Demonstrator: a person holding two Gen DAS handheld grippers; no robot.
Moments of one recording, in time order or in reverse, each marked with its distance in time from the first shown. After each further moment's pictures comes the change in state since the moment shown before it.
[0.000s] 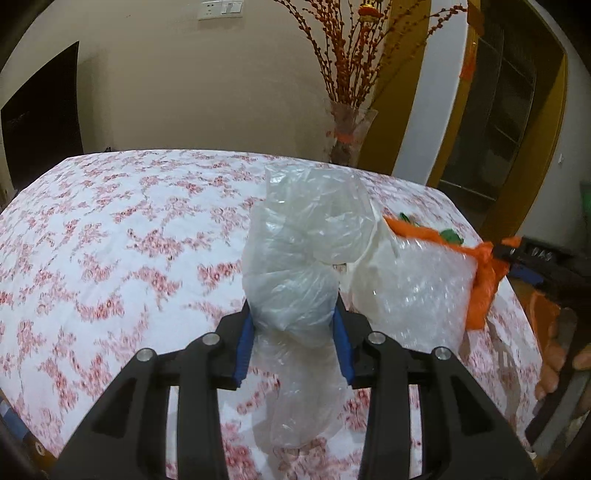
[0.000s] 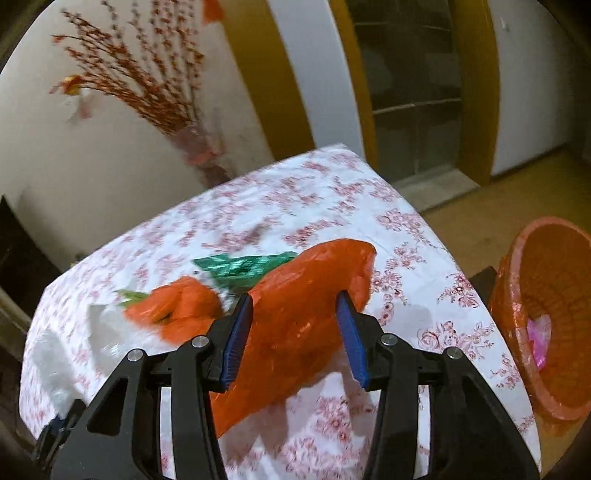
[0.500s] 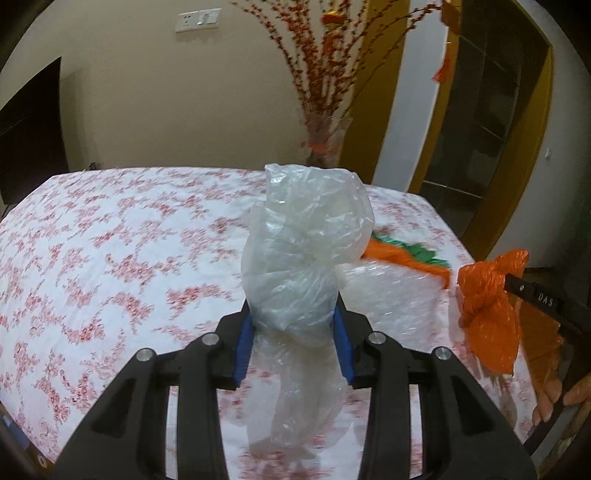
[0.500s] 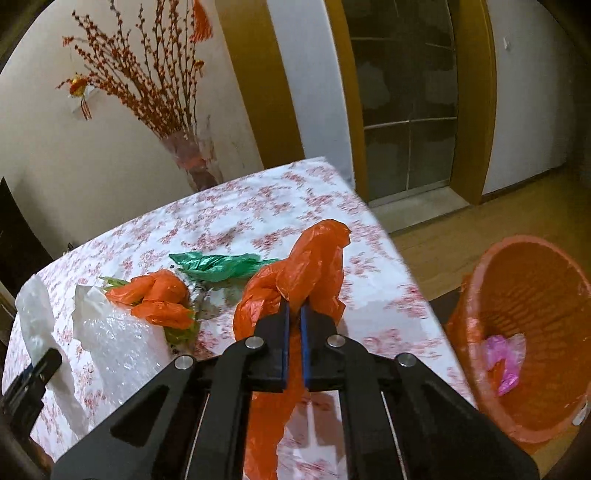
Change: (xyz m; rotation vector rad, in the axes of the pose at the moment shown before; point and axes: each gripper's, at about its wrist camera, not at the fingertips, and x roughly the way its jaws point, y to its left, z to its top) left arm -0.008 -0.035 0.013 0.047 -0.021 -0.053; right arm -0.030 -0.037 -0.006 -0.067 -0.059 -0.017
